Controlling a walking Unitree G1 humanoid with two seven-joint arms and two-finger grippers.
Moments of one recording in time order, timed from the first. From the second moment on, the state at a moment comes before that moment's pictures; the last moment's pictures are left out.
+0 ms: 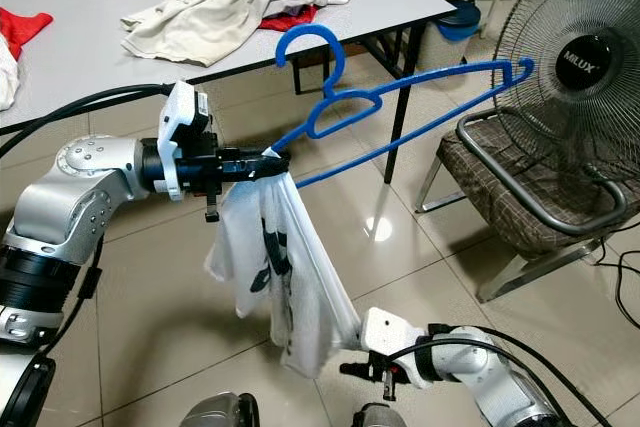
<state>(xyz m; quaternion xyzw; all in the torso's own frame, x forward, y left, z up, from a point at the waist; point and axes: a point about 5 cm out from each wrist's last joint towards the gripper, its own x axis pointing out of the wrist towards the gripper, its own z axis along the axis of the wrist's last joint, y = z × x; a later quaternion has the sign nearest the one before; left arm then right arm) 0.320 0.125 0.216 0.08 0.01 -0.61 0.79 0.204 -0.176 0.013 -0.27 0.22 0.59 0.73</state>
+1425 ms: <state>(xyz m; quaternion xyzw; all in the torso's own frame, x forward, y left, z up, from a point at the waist) 0.297 0.144 0.163 0.17 0.07 -0.61 0.77 0.270 -0.315 0.124 -0.44 0.10 0.16 0.88</state>
